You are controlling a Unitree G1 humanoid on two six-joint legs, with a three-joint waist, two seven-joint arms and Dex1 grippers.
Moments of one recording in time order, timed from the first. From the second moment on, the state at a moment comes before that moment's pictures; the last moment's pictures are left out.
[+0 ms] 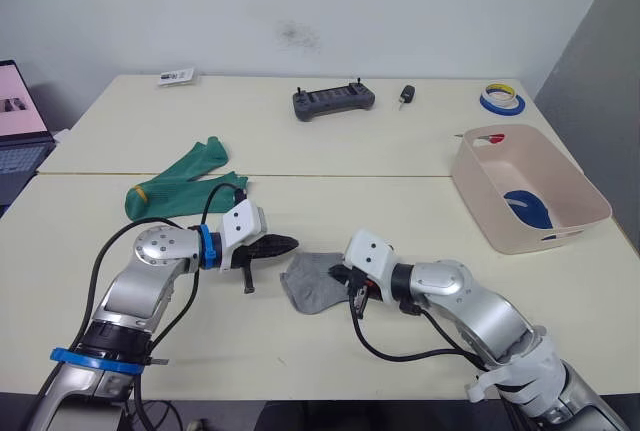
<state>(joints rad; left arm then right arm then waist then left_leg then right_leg) -0.36 0.71 -0.08 -0.07 -0.37 0.27 -1.17 -0.39 -0.40 0.48 -0.44 0.15 0.77 0.61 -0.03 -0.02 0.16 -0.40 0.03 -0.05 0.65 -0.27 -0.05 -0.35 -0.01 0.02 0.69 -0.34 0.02</state>
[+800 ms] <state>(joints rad) -0.24 0.73 -0.19 -0.03 -0.24 0.20 -1.17 -0.31 -0.36 0.36 -0.42 0.16 0.79 0.57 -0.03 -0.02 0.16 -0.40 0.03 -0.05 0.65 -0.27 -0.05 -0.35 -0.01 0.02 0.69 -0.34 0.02</state>
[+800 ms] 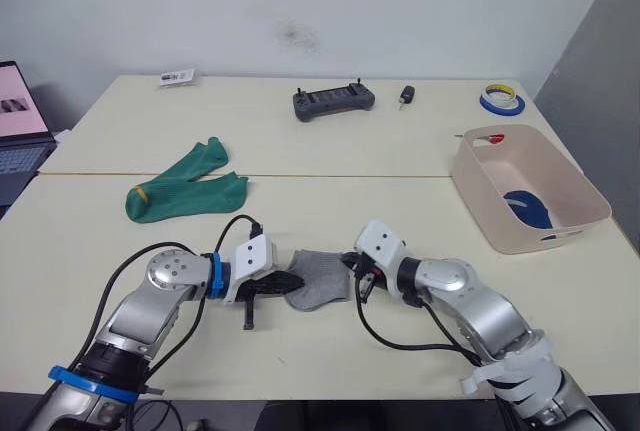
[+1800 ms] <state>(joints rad) -0.19 0.73 -0.18 -0.01 -0.23 0.12 -1.14 -0.35 -0.15 0.26 -0.31 0.39 1.10 0.48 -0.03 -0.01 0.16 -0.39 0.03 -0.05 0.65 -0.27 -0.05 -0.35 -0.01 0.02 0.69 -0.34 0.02</state>
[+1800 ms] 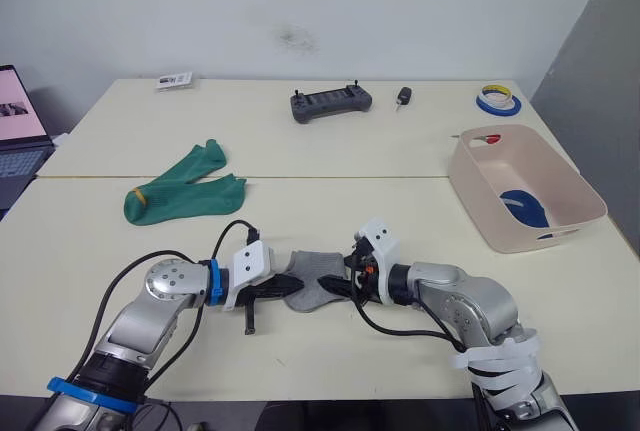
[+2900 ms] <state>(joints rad) -0.54 0.65 -0.07 -0.23 -0.66 0.71 -1.09 -0.30 -0.41 -0.19 -0.76 0.57 1.14 0.42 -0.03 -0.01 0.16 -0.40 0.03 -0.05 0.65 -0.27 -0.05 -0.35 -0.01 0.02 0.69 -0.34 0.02</state>
